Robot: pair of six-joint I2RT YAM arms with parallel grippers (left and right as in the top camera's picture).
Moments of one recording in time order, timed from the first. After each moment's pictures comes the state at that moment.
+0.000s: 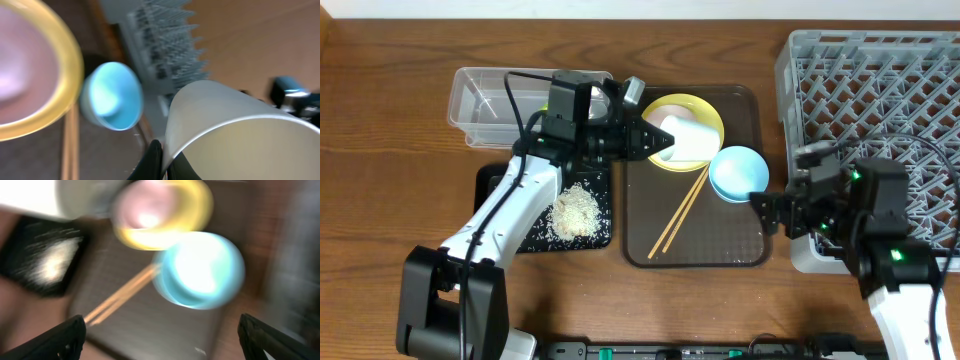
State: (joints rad) left arm -0.28 1.63 1.10 -0.15 1.03 -0.55; right arm 0.03 0.98 0.79 -0.66 -0.52 -0.06
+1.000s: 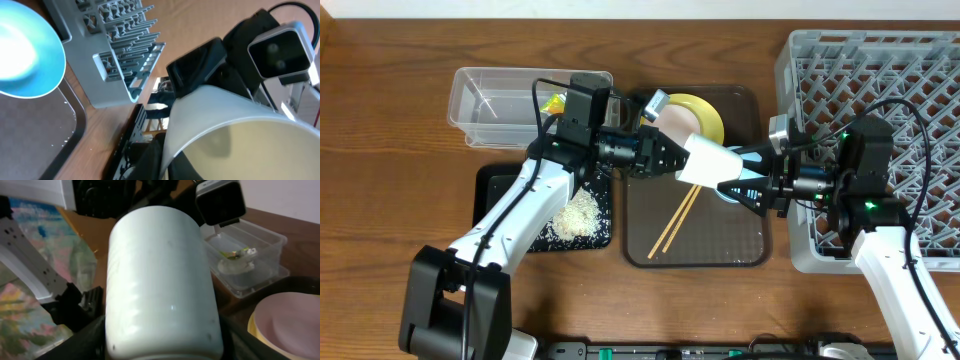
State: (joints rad) left arm -0.35 1.63 1.10 -0.13 1.28 -0.71; right arm 0.03 1.25 0.79 -0.13 -1.33 -0.17
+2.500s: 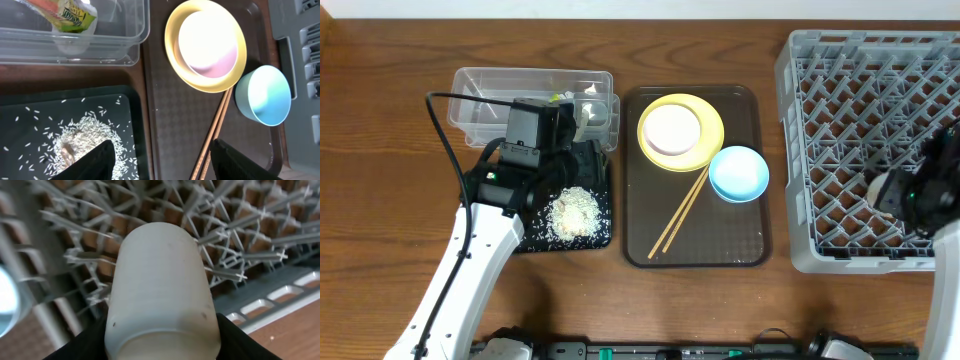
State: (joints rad) left arm -0.24 1.30 1.09 -0.73 0.23 -0.33; right arm -0.41 1.28 1.15 -1.06 0.06 0.08
